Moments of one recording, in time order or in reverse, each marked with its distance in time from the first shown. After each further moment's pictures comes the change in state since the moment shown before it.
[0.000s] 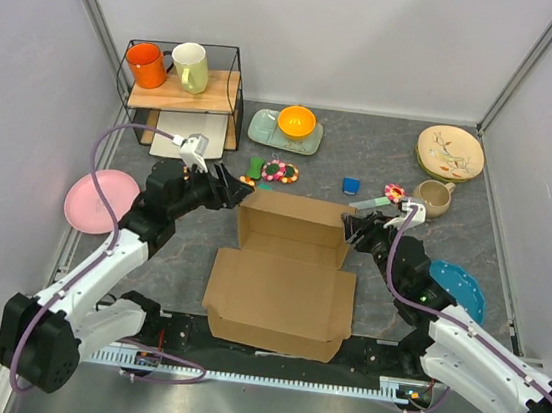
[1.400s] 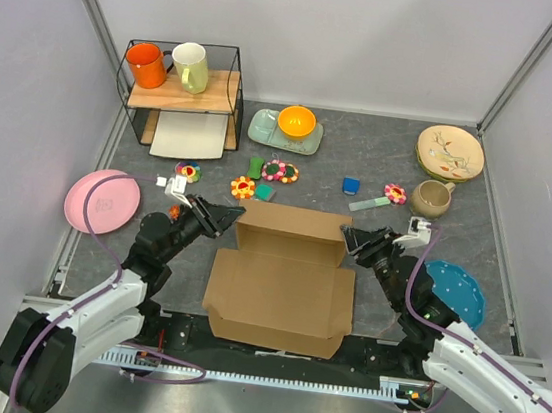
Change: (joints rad) left arm -0.026 -0.098 -0.469 0.588 0.021 -0.275; right arm 0.065 -0.160 -0.128 -0.015 0.031 0.325
